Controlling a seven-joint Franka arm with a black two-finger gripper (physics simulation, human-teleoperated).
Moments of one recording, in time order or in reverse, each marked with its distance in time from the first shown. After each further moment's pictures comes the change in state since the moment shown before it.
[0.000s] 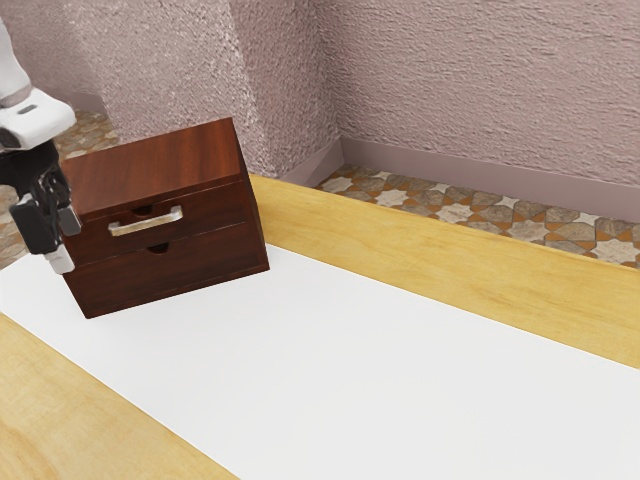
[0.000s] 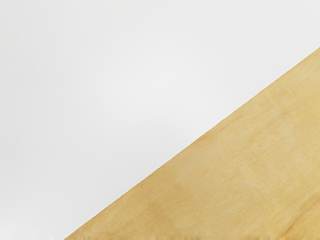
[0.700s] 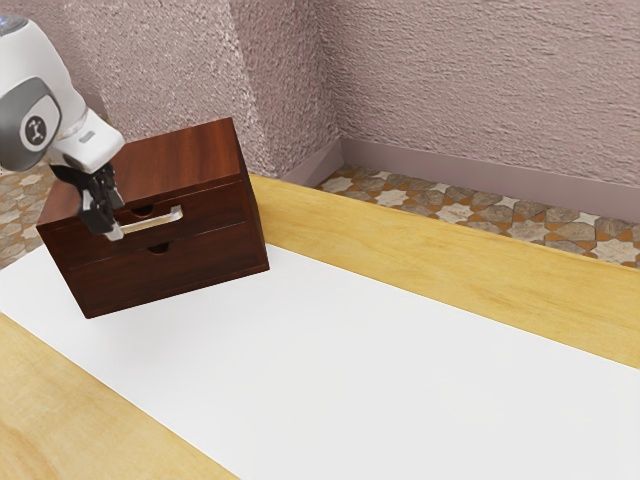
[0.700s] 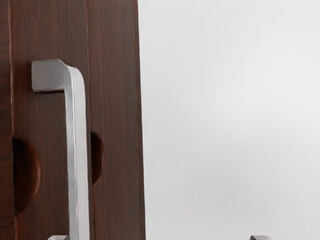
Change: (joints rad) arm 0.133 0.289 0.024 0.036 0.018 0.523 0.234
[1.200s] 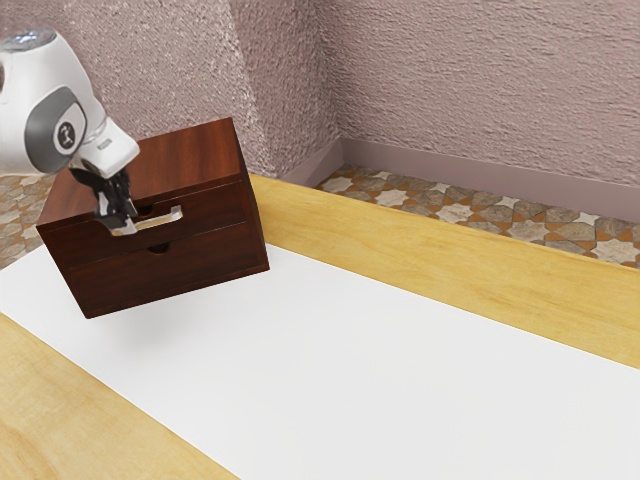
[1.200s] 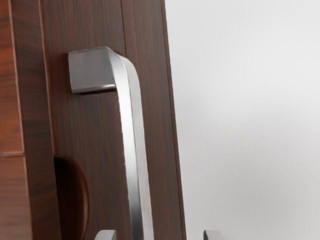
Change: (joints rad) arm 0.046 0.137 0.001 0.094 -0.052 0.028 0.093
